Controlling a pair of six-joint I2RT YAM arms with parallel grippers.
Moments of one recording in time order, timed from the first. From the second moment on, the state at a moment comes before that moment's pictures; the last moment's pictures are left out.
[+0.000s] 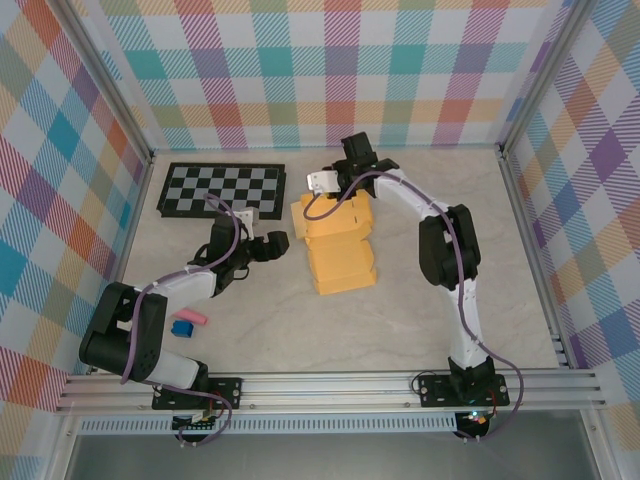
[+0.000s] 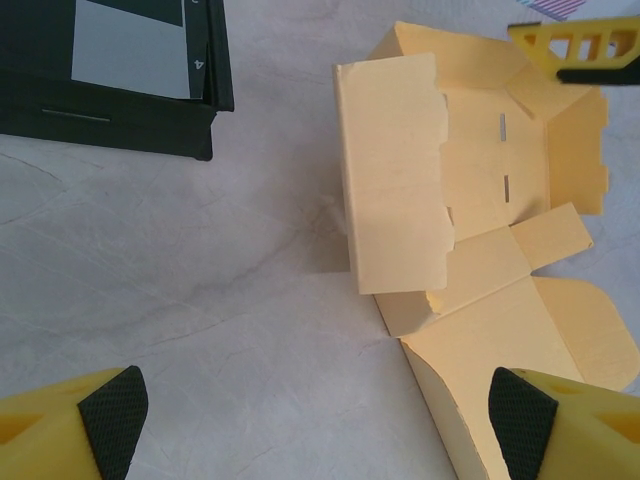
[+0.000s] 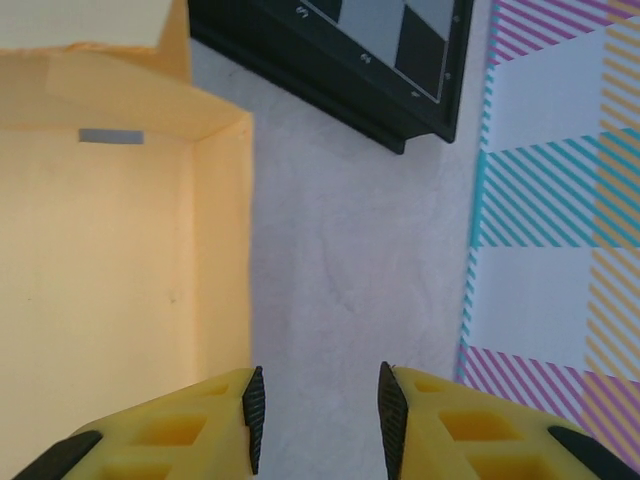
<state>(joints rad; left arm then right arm) -0.29 1.45 0.62 0.24 0.23 -0.43 0.48 2.26 1.95 -0.49 -0.27 -1.38</state>
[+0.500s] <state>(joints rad) -0.29 1.45 0.62 0.24 0.23 -0.43 0.46 2.40 2.12 -0.70 -0.29 -1.35</state>
